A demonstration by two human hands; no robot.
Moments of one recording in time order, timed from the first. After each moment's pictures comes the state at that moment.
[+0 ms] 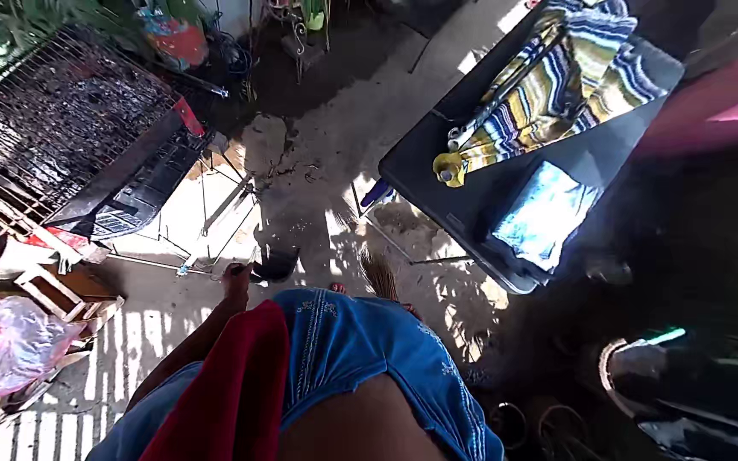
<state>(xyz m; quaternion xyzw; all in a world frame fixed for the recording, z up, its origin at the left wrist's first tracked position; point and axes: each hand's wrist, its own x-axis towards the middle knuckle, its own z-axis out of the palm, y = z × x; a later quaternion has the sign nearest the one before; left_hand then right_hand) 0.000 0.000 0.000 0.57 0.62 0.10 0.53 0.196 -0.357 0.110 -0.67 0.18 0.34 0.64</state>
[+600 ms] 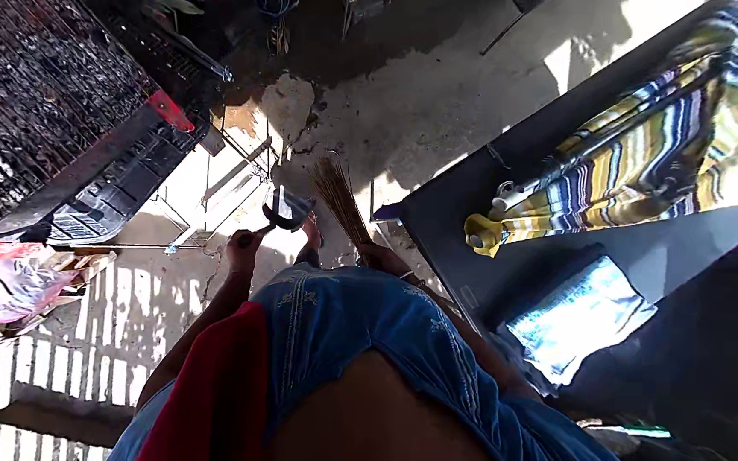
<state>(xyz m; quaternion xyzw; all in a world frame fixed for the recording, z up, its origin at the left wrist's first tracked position) 0.145 0.061 -0.010 0.60 0.60 0.18 0.50 0.429 -0.143 0.055 -0.62 -0.02 0.64 0.45</state>
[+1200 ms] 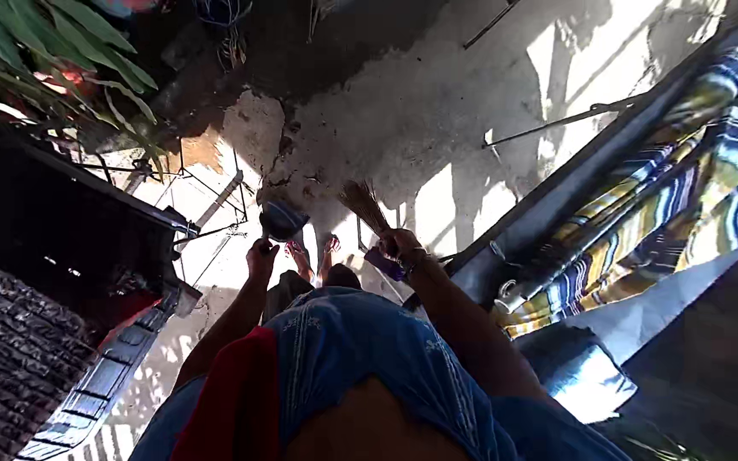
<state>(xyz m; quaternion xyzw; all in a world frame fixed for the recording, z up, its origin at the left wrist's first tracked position) 0.363 0.275 -0.116 0.63 0.58 -0.05 0.52 0.664 0.080 -0.023 -0.76 0.18 0.51 0.35</state>
